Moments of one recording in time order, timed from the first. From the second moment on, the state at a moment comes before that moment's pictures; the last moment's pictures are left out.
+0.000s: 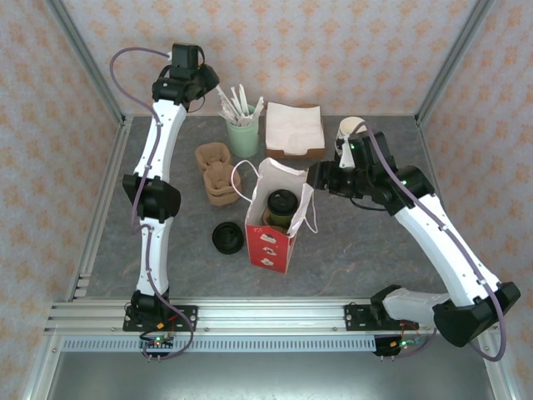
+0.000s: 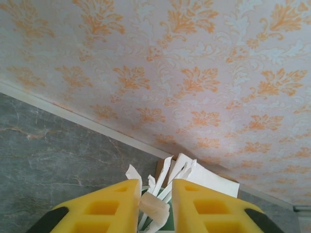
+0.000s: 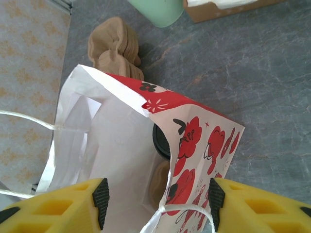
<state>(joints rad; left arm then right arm) -0.10 2.38 2.73 -0.90 0.00 -0.69 0.48 1.18 1.38 -0.95 -0.24 0.61</state>
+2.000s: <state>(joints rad) -0.79 1.26 1.79 -0.88 -0.06 -0.46 0.35 2.09 2.18 -0.91 -0.04 0.46</state>
